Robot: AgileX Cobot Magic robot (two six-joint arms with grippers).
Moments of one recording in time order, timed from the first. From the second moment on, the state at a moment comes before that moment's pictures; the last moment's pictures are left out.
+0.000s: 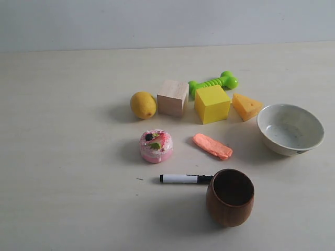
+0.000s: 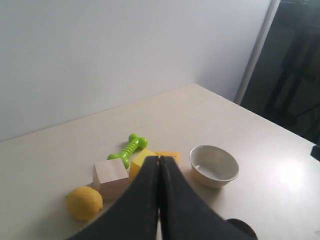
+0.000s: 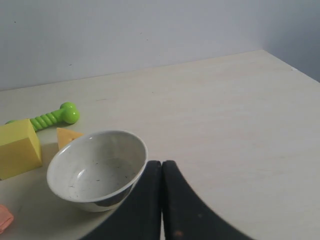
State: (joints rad) left arm -0.01 0.70 -0.68 -1.29 0.85 1.17; right arm -0.14 0.01 0.00 0.05 0.34 0.03
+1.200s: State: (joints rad) left arm -0.65 1.47 -1.16 -0.70 0.68 0.68; right arm -0.14 0.01 0.00 0.05 0.34 0.03
